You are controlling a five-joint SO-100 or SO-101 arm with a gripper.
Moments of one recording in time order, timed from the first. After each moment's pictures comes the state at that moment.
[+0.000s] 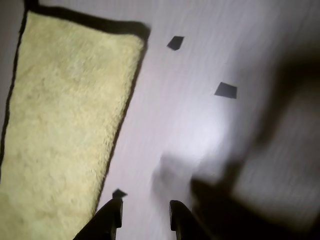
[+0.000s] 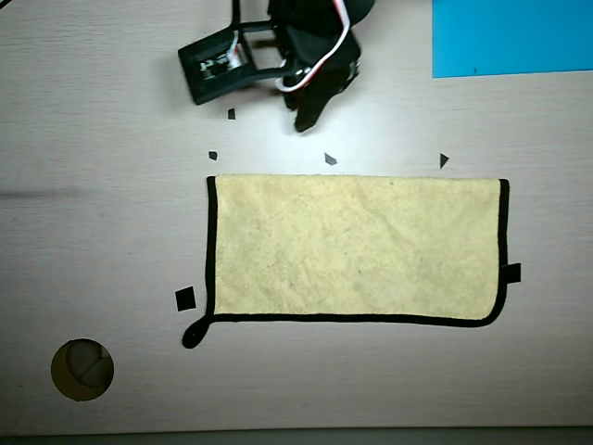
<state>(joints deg) 20.7 134.9 144.3 39.1 -35.8</state>
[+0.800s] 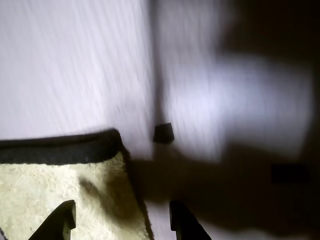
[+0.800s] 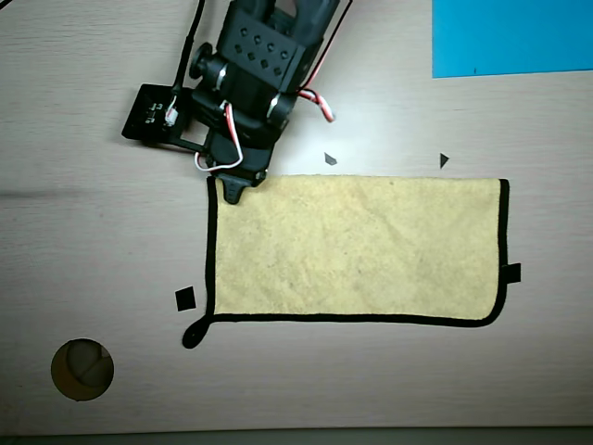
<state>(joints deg) 25.9 83.1 103.2 40.7 -13.0</state>
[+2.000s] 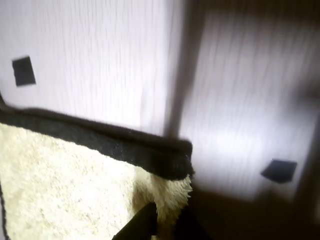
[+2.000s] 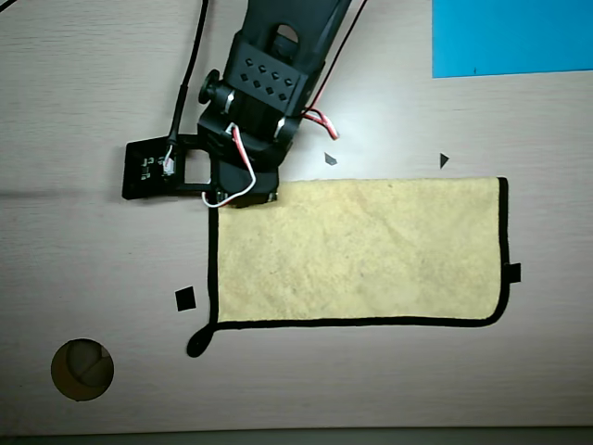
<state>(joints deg) 23.0 78.1 100.0 32.1 -28.6</state>
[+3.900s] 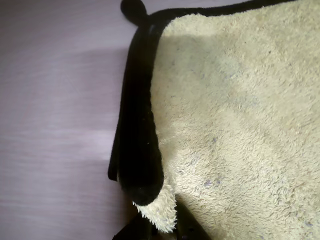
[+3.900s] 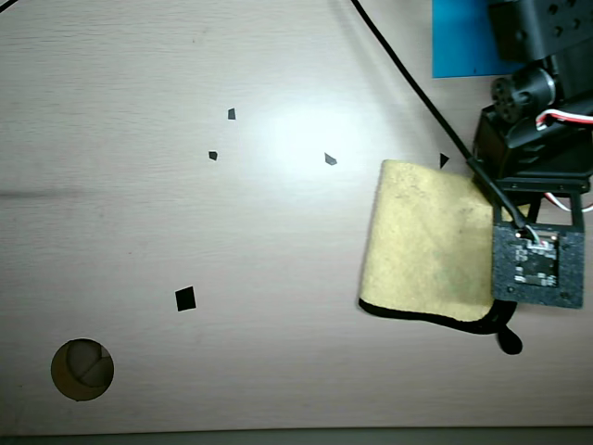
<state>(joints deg) -25.8 97.1 99.3 46.3 -61.1</state>
